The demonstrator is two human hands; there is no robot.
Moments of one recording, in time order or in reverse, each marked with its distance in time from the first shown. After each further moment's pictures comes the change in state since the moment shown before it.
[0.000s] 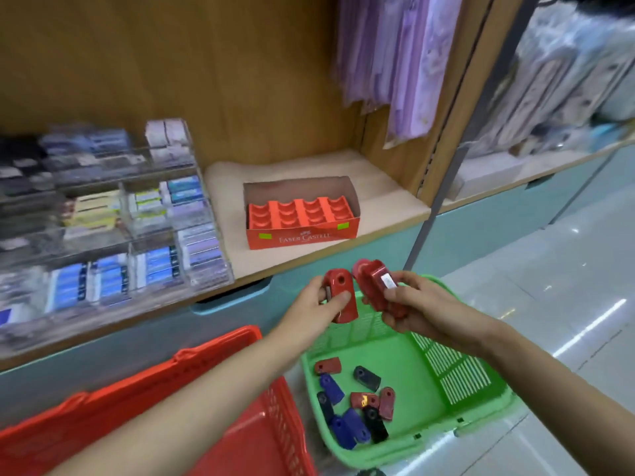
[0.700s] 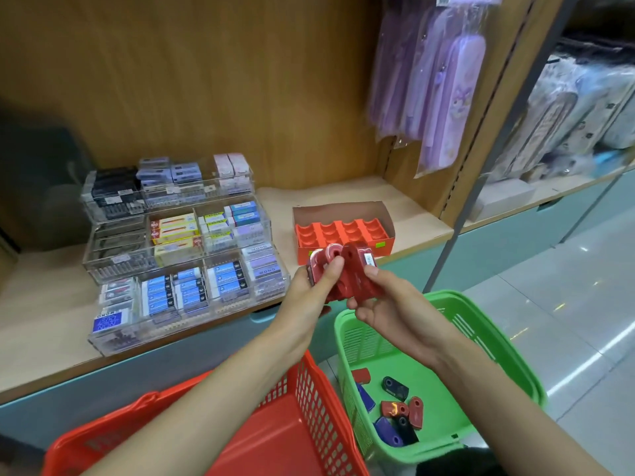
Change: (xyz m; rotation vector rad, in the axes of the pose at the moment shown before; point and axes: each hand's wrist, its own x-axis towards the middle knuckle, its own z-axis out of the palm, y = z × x) left_hand -0.056 0.052 -0.080 -0.285 0.122 0.067; right_hand -0.011 -0.035 0.137 0.340 -0.061 -0.232
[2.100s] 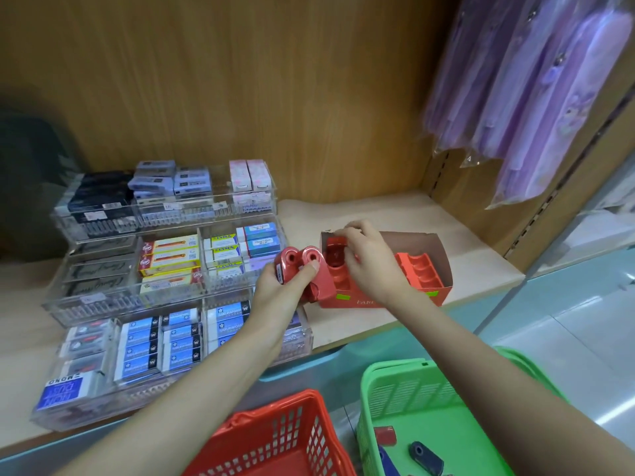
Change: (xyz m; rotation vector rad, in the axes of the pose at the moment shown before) left_hand 0.122 0.005 -0.070 -0.072 0.369 0.020; right_hand 0.229 0.004 -0.024 -1.474 0.130 -0.563
